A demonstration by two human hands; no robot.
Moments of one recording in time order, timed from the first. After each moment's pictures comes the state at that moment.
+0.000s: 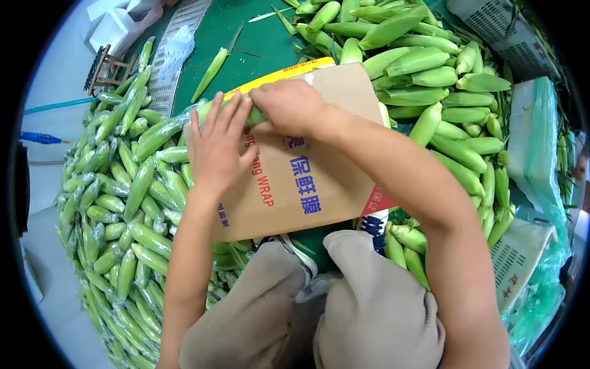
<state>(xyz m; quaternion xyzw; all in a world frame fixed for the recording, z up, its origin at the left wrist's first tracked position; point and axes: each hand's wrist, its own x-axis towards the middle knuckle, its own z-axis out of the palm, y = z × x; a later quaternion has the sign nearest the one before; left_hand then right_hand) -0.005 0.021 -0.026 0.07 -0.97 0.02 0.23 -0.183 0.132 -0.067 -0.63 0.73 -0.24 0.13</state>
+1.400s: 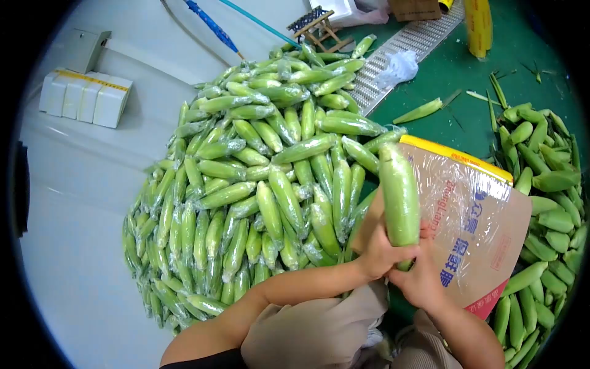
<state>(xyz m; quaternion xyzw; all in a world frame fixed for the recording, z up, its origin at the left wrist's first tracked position) 0.107 0.104 -0.007 0.31 -0.46 -0.77 0.32 -0.009 0.206 -0.025 -0.38 0.56 -0.45 0.58</state>
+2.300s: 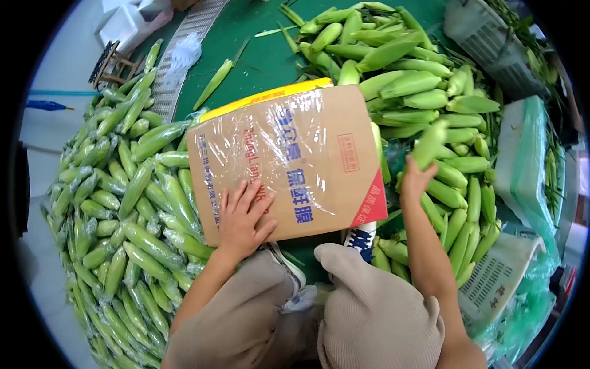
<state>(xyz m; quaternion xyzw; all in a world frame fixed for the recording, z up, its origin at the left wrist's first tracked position) 0.112 0.096 -0.074 0.11 -0.98 -0.16 0.04 -0.219 0.410 -0.234 0.15 0.83 -0.54 -0.05</state>
